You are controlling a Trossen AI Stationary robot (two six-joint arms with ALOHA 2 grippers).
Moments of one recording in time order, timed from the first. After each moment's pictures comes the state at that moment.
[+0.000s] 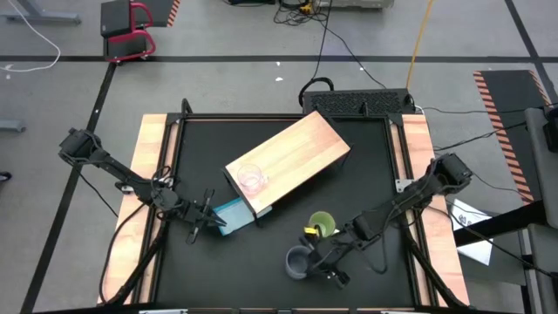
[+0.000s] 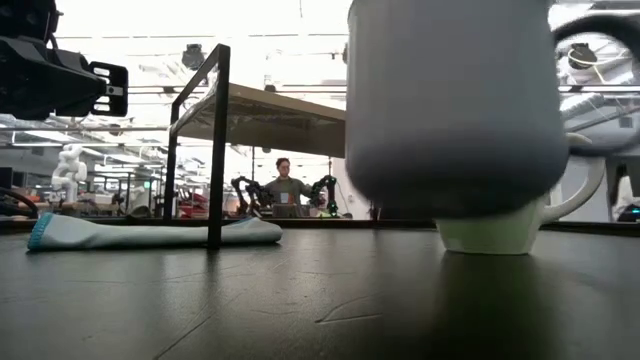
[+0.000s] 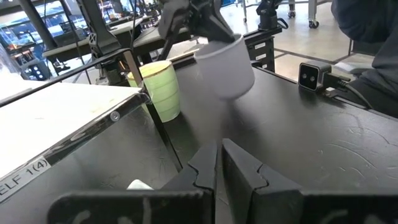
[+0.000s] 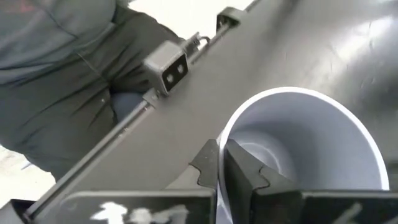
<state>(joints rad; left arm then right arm) -0.50 0.84 0.01 0.68 -0.16 0.21 0.54 1.67 1.07 -0.13 -0.13 -0.09</state>
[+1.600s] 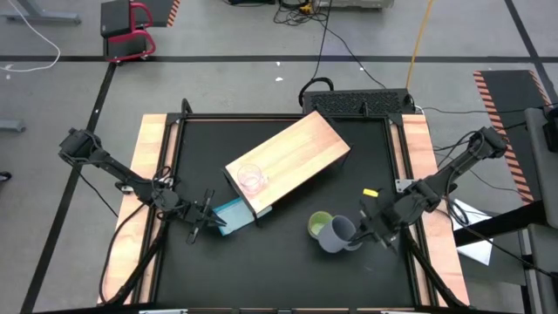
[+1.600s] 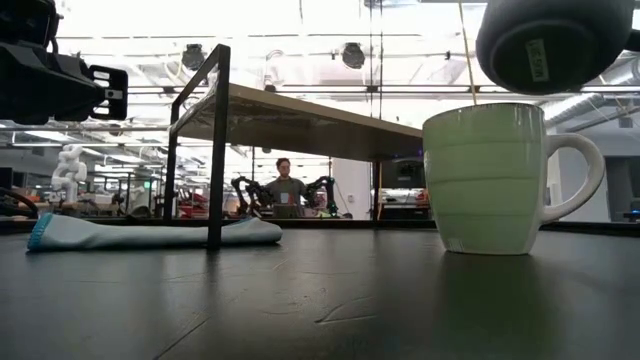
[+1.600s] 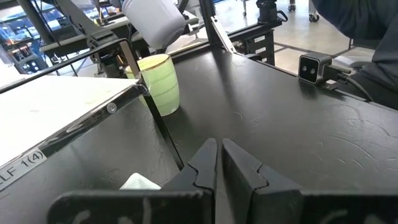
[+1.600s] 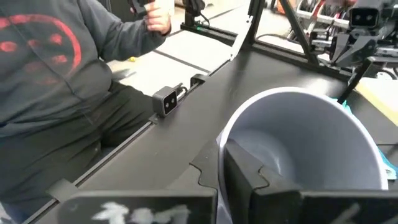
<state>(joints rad) -0.50 0.84 0.01 0.66 -0.16 0.20 0.63 0.82 0.49 0.00 0.08 -0.03</state>
